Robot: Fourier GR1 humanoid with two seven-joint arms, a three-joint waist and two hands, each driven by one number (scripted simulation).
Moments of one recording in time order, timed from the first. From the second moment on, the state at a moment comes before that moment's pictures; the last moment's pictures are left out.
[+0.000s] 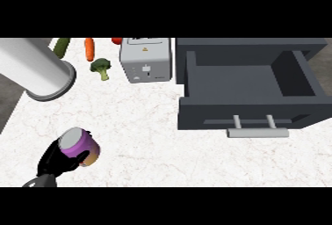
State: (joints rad) left arm -0.21 0.23 0.34 -0.62 0.14 -0.59 -0.43; right arm 0.44 -0.02 -0.73 -2.25 -0.54 0.54 0.23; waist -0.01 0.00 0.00
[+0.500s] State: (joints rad) left arm -0.26 0.11 0.32 -0.77 0.21 -0.48 -0.36; right arm 0.44 -0.01 -0.74 -2.24 -0.54 0.54 0.23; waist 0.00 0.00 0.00
